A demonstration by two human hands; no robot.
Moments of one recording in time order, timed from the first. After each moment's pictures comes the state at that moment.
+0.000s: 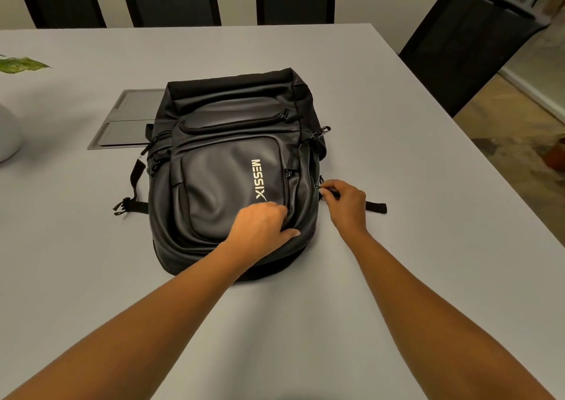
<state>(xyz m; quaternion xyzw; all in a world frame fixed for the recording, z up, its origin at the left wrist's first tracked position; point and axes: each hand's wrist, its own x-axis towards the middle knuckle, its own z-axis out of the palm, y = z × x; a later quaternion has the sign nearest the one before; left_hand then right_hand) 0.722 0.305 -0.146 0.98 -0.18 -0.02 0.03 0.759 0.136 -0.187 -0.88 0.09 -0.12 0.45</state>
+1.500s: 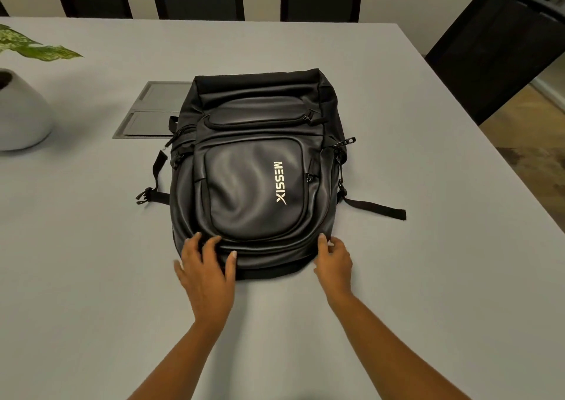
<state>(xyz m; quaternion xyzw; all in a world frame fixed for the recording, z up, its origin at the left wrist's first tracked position) 0.644 0.386 -0.236 0.93 0.17 0.20 0.26 0.686 0.200 -0.235 -0.78 0.27 0.03 0.56</state>
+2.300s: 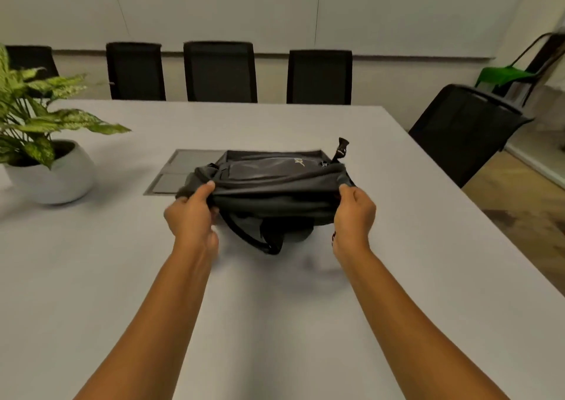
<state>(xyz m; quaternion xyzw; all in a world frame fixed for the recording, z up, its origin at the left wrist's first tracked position) 0.698 0.403 -0.020 0.47 0.30 0.23 0.80 0.719 0.219 -0.039 -0.64 0.18 -0.19 0.72</state>
